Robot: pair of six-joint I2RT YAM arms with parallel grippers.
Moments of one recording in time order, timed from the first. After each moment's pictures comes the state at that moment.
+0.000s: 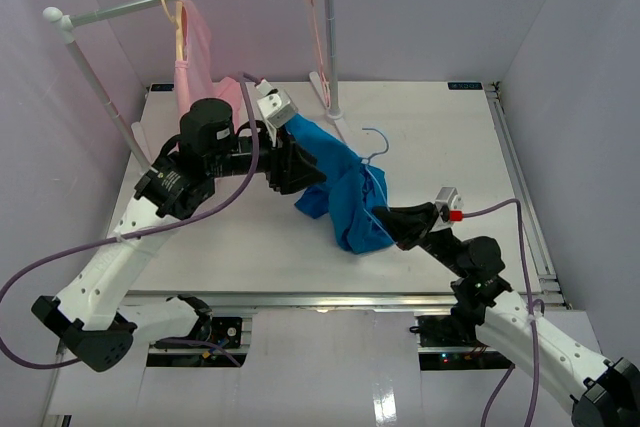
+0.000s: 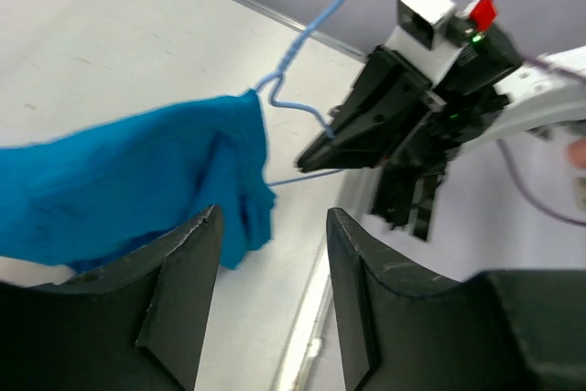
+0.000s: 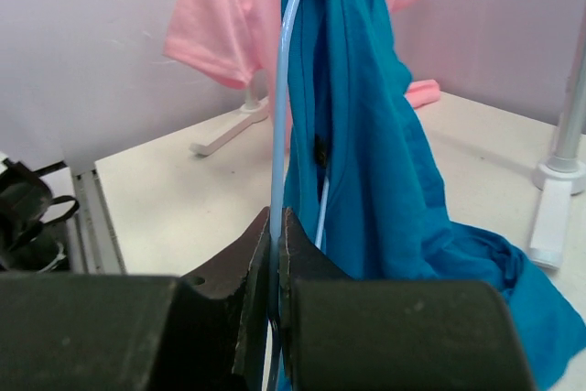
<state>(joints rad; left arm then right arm) -0.63 1.15 1.44 -0.54 0.63 -0.09 0.66 0.50 0.15 0.71 -0.34 0.25</state>
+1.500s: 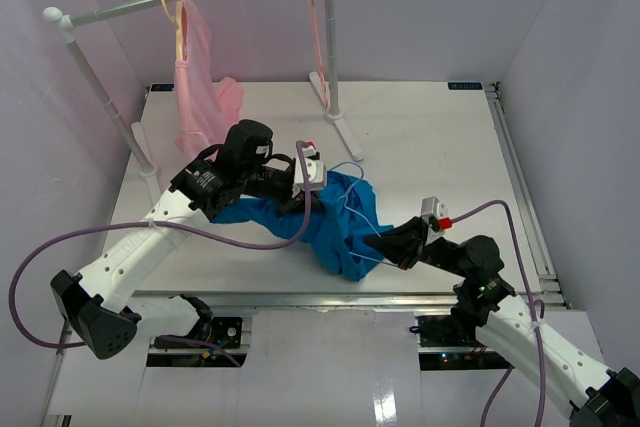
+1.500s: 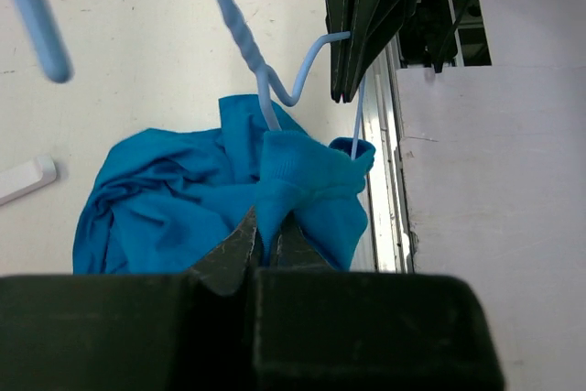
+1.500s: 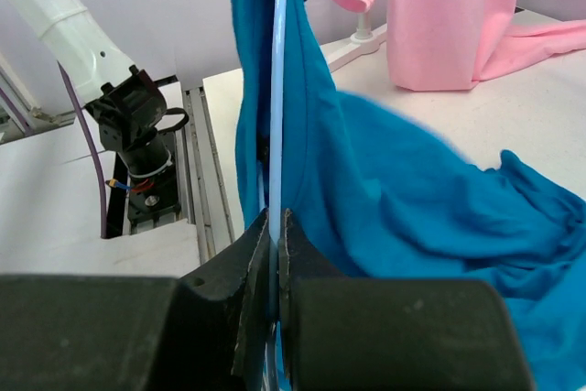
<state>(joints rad) -0.70 1.22 1.30 -0.69 0.78 0.57 0.65 0.44 0.14 0.54 -0.64 0.30</state>
